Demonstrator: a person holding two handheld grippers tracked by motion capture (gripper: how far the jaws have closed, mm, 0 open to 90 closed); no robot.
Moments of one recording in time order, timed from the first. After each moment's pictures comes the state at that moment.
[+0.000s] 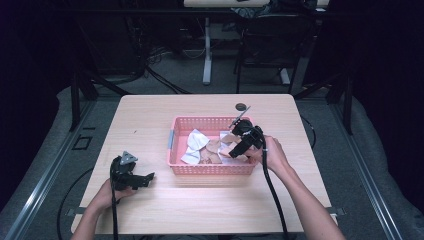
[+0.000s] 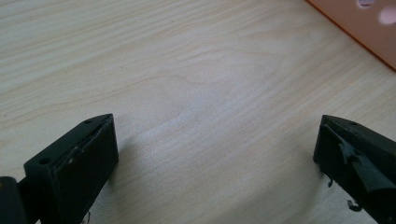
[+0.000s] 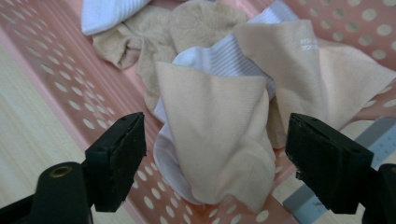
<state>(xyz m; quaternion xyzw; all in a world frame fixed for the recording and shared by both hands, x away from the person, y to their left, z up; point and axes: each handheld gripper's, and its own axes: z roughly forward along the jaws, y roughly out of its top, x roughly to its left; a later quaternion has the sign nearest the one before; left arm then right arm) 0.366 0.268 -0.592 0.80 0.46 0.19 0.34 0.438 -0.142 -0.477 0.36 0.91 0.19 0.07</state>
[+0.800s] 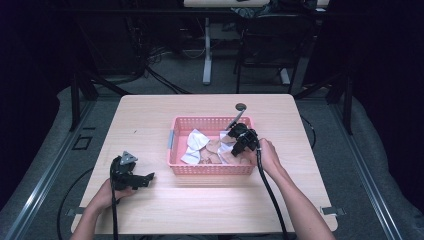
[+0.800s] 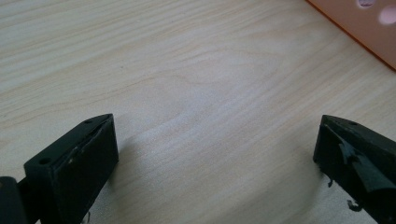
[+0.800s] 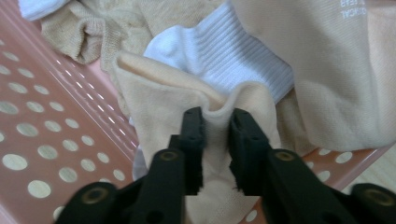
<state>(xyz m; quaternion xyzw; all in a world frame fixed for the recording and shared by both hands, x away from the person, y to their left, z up) 0.366 0.268 -0.592 0.80 0.46 0.19 0.34 0.458 -0.134 -0.511 0.39 0.91 0.14 0.03</state>
